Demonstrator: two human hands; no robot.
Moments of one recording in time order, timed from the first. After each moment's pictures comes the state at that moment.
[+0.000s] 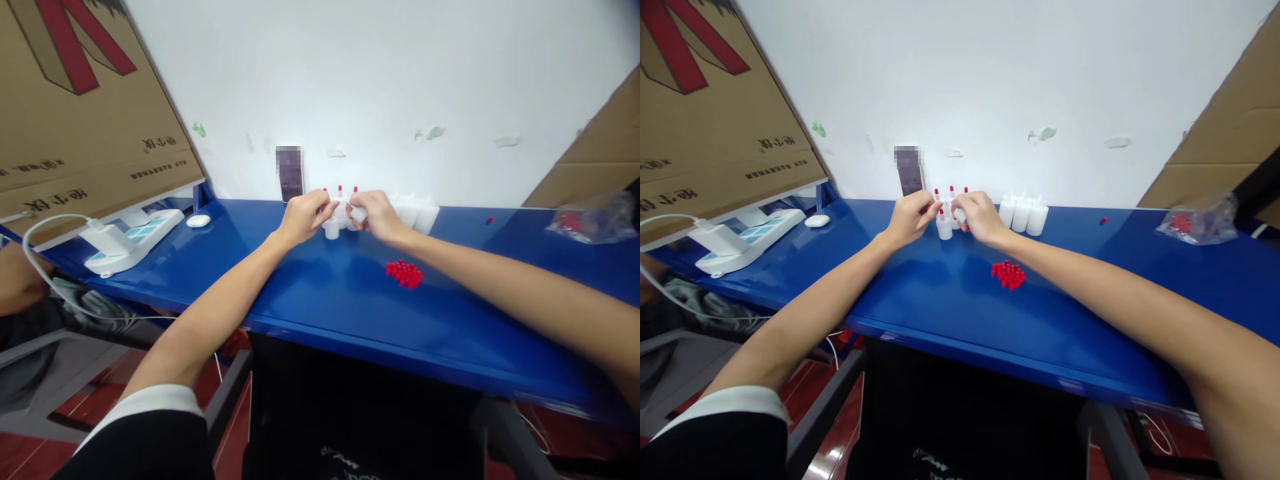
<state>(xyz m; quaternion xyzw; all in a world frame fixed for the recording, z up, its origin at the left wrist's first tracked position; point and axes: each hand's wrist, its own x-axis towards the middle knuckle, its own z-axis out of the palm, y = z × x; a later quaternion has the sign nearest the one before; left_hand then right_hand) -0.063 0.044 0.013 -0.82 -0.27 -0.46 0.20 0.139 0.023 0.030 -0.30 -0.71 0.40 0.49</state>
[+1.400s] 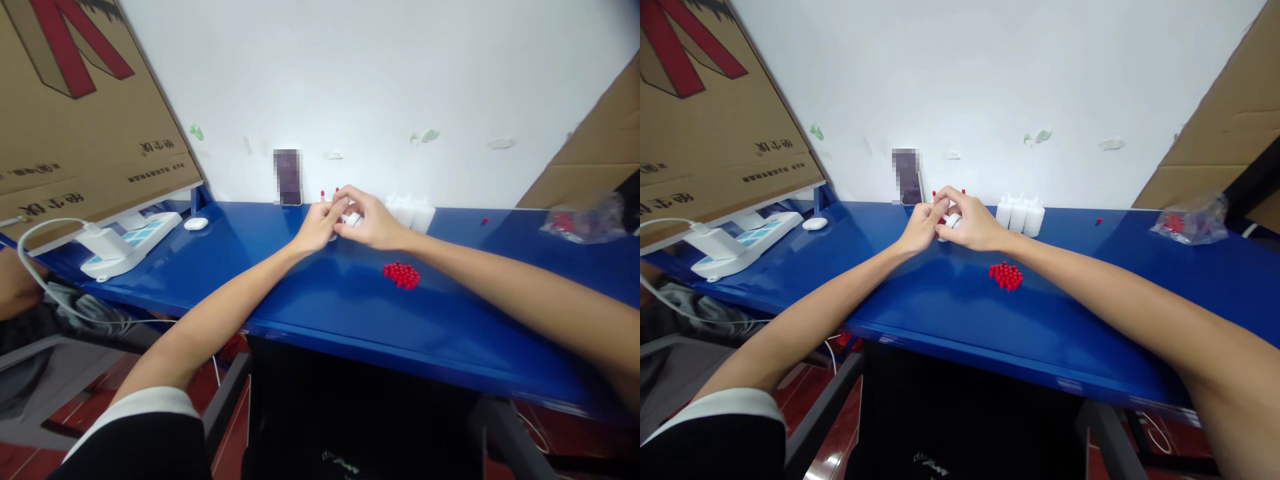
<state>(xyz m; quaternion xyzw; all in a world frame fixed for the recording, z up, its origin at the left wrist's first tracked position) -0.019 0.023 0.011 -0.74 -0.29 -0.50 -0.33 0.147 0.011 0.036 -0.20 -0.84 0.26 0.43</state>
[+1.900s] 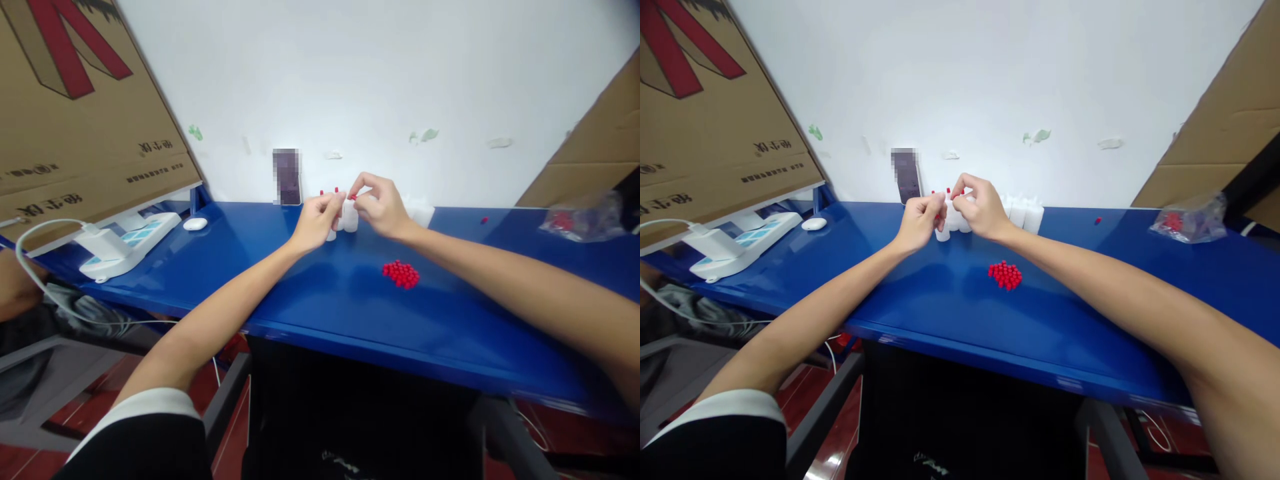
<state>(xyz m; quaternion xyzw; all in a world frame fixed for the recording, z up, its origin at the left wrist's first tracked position) -0.019 0.015 0.020 -0.76 -0.30 -0.54 -0.19 0.151 0.020 0.046 -0.28 -0.75 0.29 0.53</state>
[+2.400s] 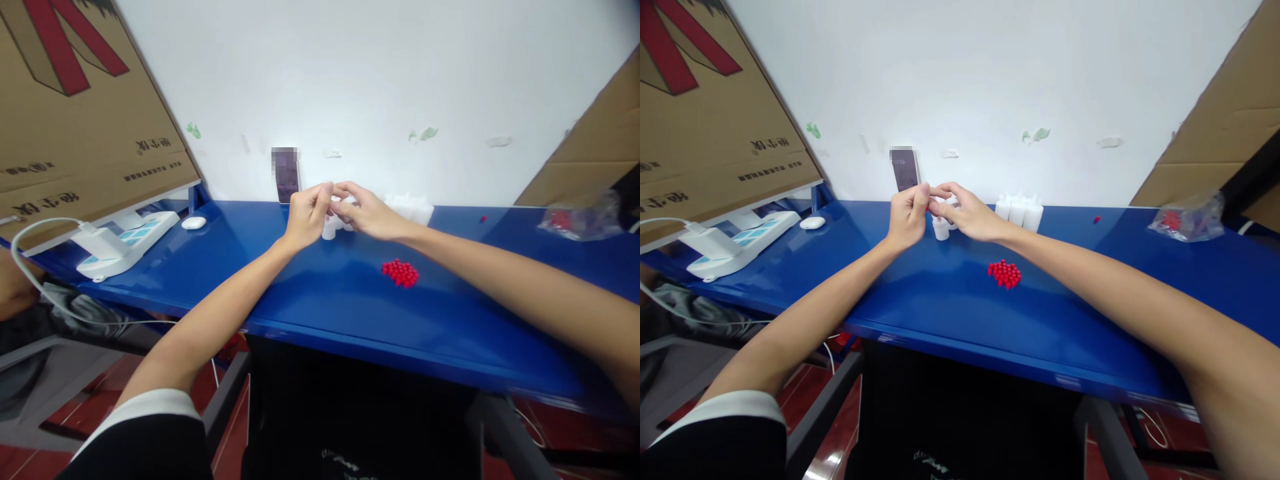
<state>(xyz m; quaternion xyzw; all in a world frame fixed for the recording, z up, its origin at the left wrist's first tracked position) -0.029 0.011 0.028 -0.76 -0.27 -0.59 -0.08 0.144 0.023 0.041 -0.22 -0.77 0.43 0.41</state>
